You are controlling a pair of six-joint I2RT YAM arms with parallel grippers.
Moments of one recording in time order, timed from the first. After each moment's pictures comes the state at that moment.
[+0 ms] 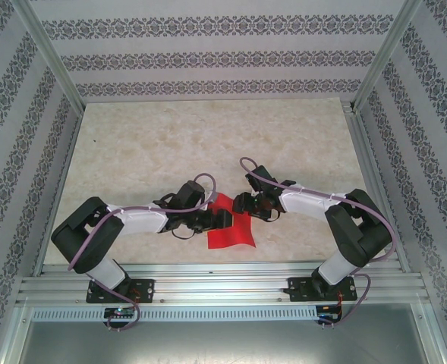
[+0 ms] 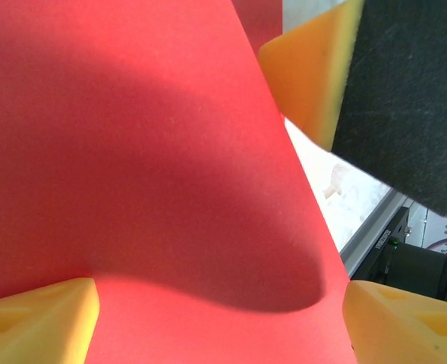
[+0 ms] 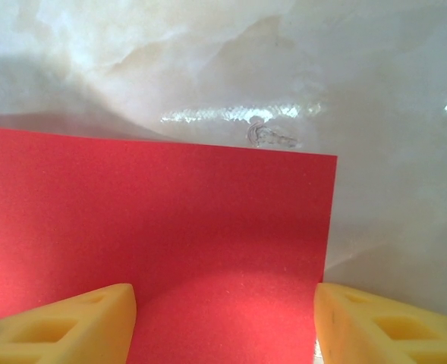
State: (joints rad) left arm -0.75 1.60 0.65 0.10 0.54 -0.87; right arm 0.62 1.60 0.81 -0.36 -0.22 0.74
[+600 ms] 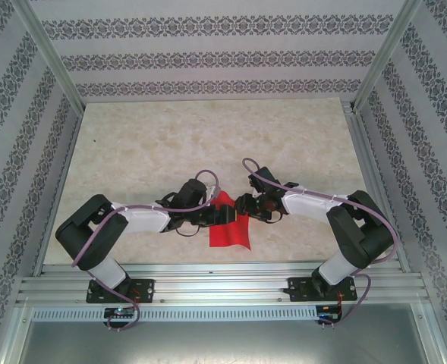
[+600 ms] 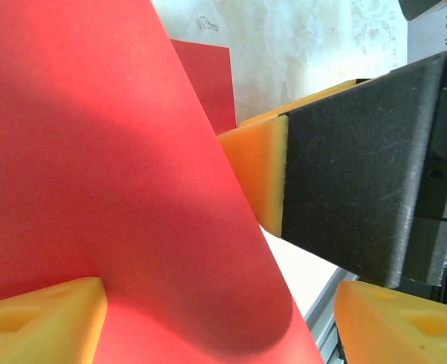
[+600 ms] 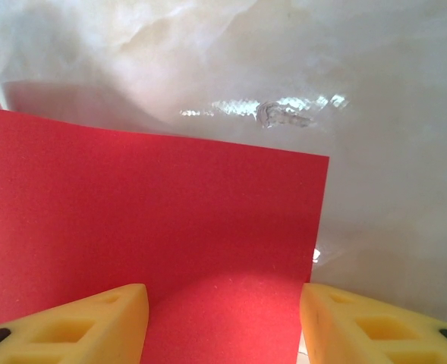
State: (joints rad) left arm -0.76 1.63 0.67 0.21 0.50 -0.87; right arm 0.60 1.58 0.77 -0.32 -0.28 0.74
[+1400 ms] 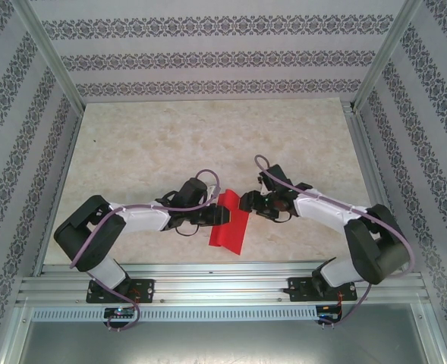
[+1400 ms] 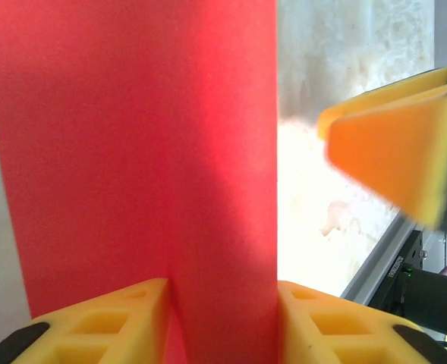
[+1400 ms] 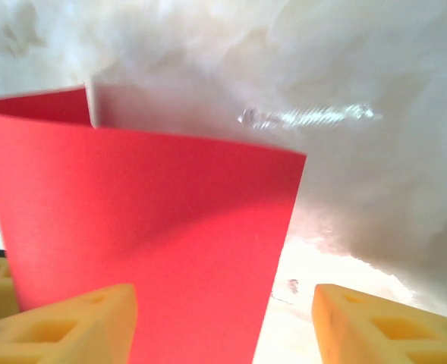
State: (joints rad) left arm -0.76 1.61 0.69 0.12 0.46 -0.81; right arm 0.51 1.41 0.72 -0.36 -0.31 0.70
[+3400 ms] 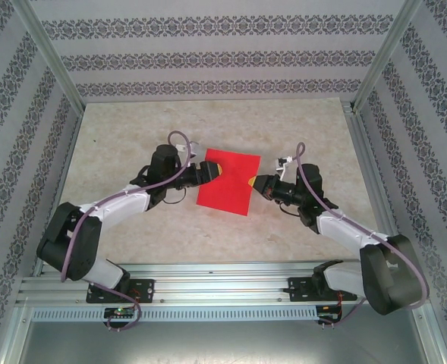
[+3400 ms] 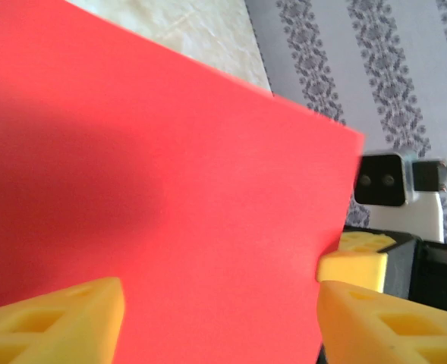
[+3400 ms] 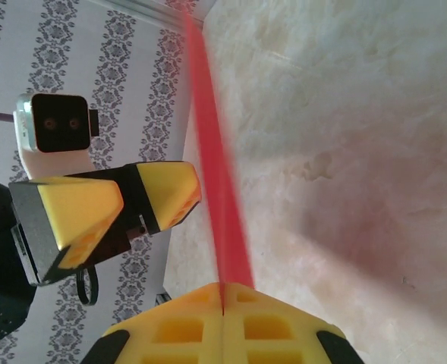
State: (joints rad) left arm -0.47 1.48 0.82 0.20 0.57 -0.80; right arm 0.31 1.20 0.48 0.35 -0.70 0.93
